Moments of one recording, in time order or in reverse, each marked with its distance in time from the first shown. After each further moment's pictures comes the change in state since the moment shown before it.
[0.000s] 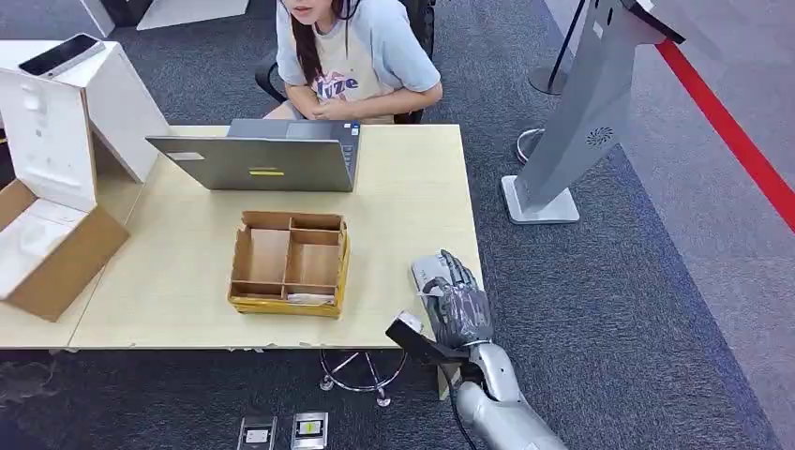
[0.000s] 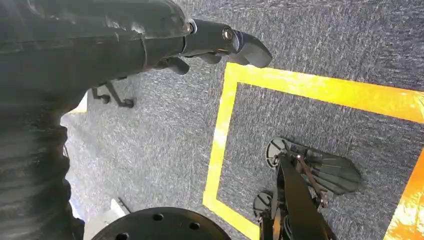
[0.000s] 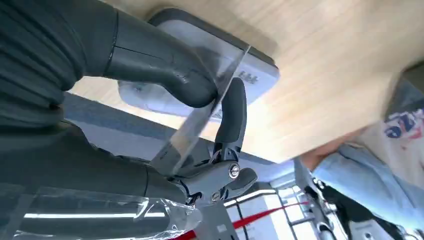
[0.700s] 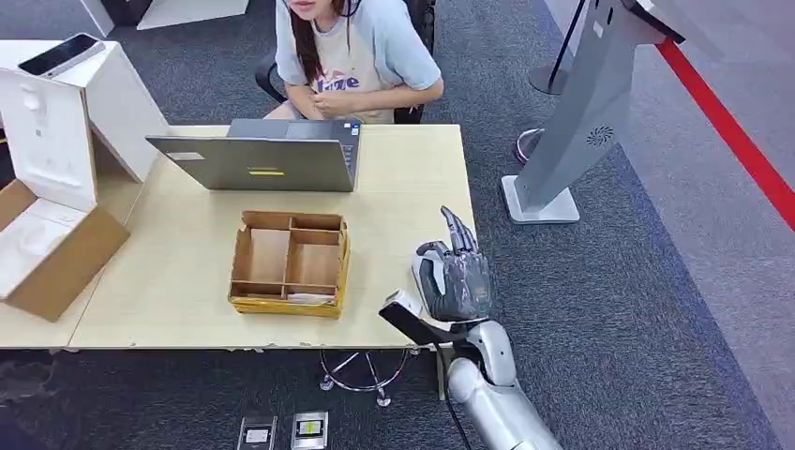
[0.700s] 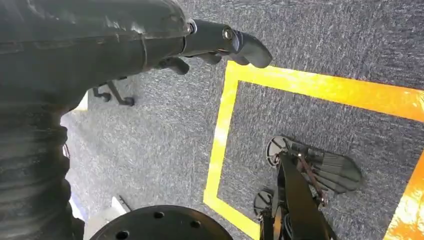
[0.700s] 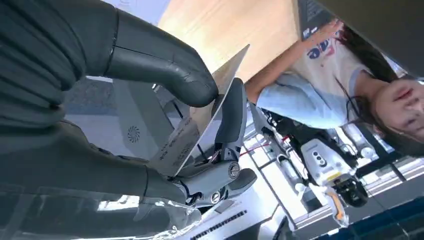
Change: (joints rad) left arm 0.000 0.000 -0.018 0.000 0.025 0.001 0.000; right arm 0.038 0.077 -0.173 -0.244 0.083 0.000 -0.135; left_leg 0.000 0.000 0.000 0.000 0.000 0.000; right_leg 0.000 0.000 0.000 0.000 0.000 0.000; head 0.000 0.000
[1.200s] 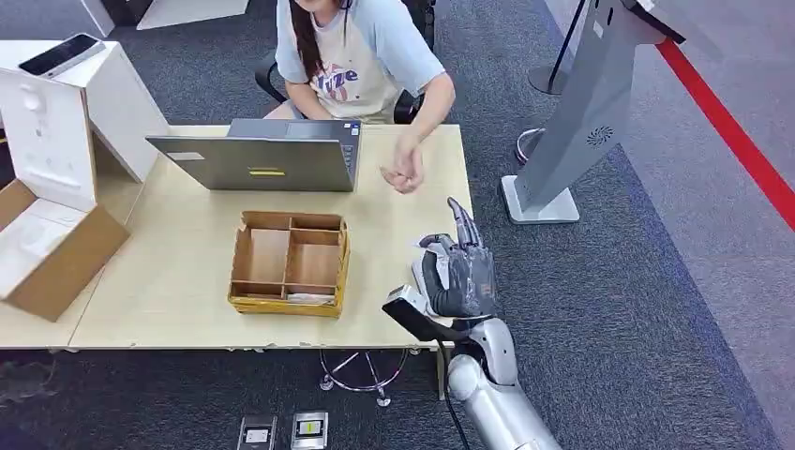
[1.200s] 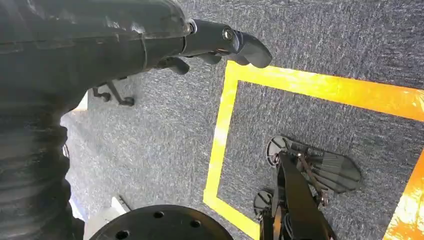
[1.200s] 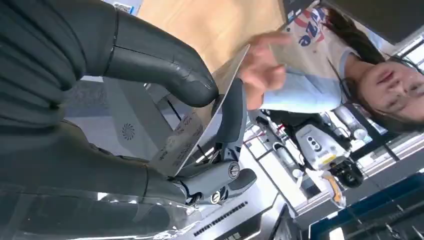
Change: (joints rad) left arm 0.000 0.000 -0.006 0.000 0.006 -0.002 -0.002; right arm 0.014 0.010 -0.008 -0.076 -0.030 0.001 -0.014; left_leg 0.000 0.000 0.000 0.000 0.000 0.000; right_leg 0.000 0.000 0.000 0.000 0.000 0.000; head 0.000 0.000
